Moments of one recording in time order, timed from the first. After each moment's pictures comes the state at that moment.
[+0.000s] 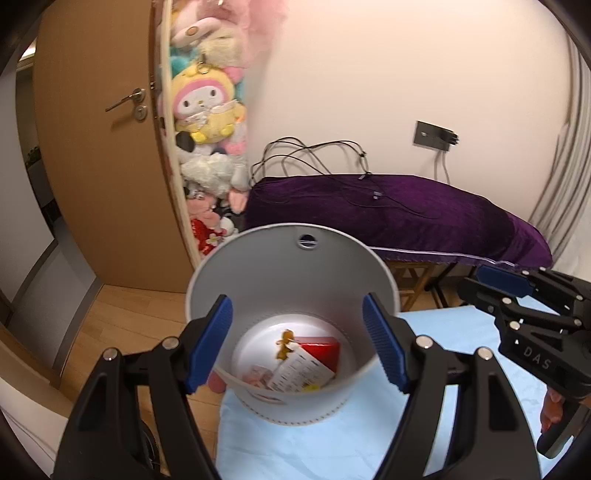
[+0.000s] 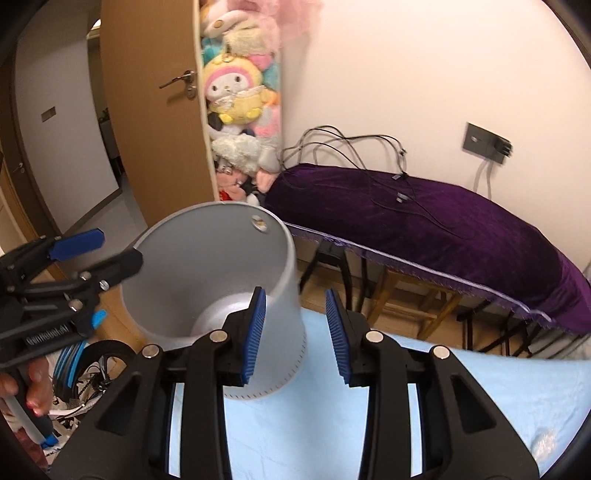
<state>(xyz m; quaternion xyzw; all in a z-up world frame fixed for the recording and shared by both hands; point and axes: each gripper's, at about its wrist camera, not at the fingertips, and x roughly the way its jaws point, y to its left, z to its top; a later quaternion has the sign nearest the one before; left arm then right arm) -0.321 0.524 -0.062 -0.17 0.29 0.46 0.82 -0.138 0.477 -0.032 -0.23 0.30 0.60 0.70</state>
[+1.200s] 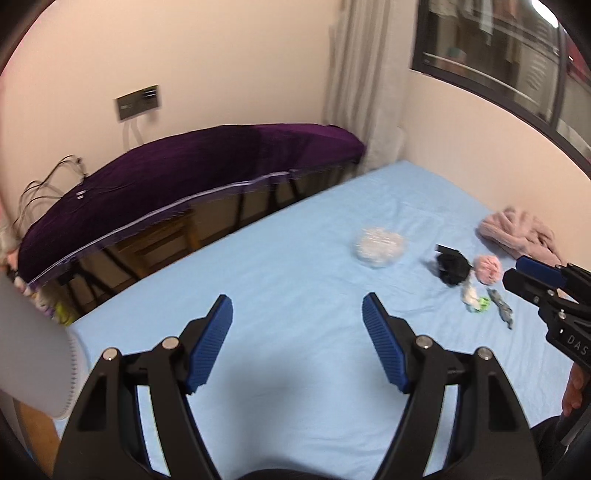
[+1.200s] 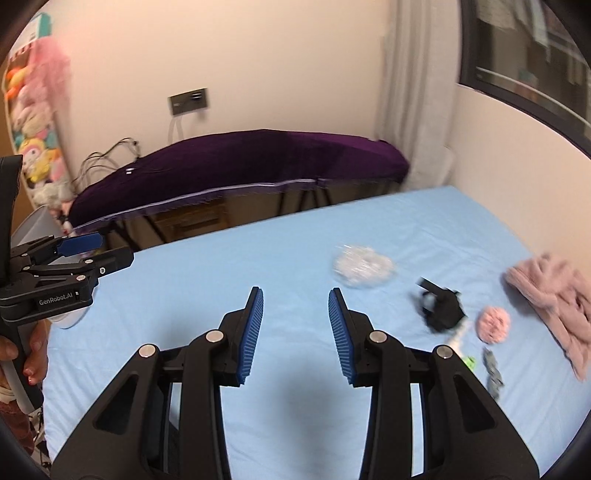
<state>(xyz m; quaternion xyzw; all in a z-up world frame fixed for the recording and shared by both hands) -0.028 0.164 -0.122 -0.07 0.38 0.12 0.92 0.058 -0.046 -0.054 -0.12 0.36 0.28 0.88</state>
